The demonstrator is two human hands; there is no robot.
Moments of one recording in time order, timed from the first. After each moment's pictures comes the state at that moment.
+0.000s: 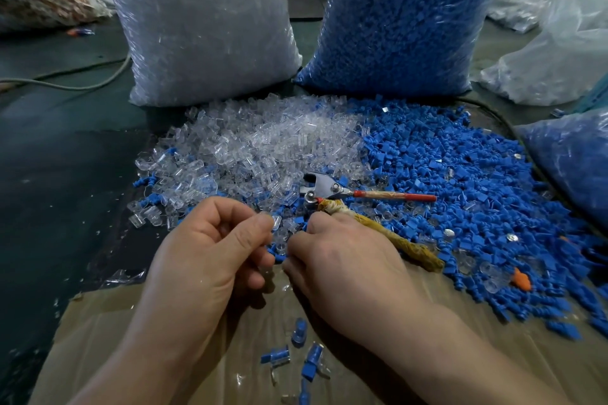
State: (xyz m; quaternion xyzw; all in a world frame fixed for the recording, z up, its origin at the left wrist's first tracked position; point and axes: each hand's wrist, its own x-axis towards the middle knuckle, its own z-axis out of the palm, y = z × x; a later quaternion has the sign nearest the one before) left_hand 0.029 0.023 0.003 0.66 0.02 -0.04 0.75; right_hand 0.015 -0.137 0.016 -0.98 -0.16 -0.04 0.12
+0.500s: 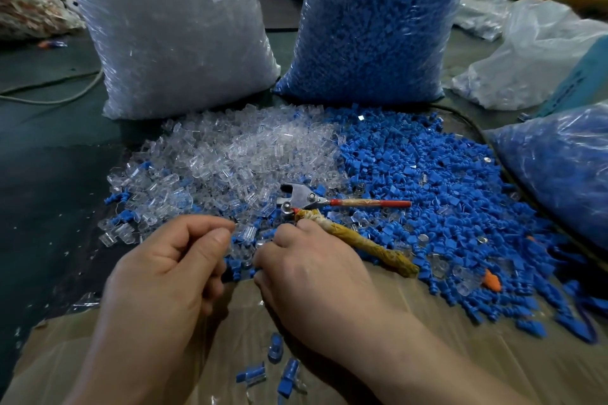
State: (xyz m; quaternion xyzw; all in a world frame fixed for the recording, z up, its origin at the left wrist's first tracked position) left_hand 0.032 0.033 -0.013 0.78 0.01 0.08 0.62; right_hand 0.019 -0.134 0.009 -0.97 -0.21 -0.07 0.13
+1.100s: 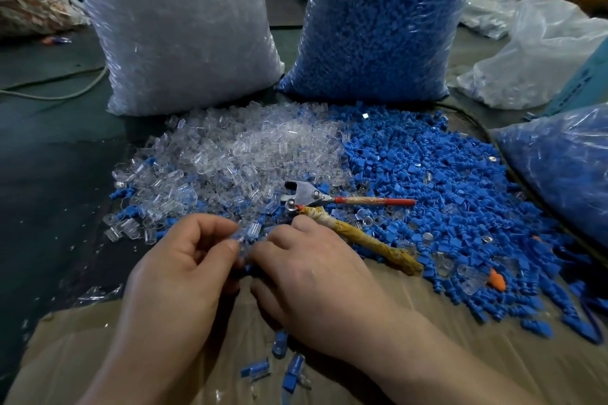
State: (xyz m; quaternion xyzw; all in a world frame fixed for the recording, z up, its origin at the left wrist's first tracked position) left_hand 0.032 0.028 -0.017 0.82 0.04 0.06 0.57; right_hand 0.018 -0.135 0.008 -0.96 -0.25 -0.07 0.13
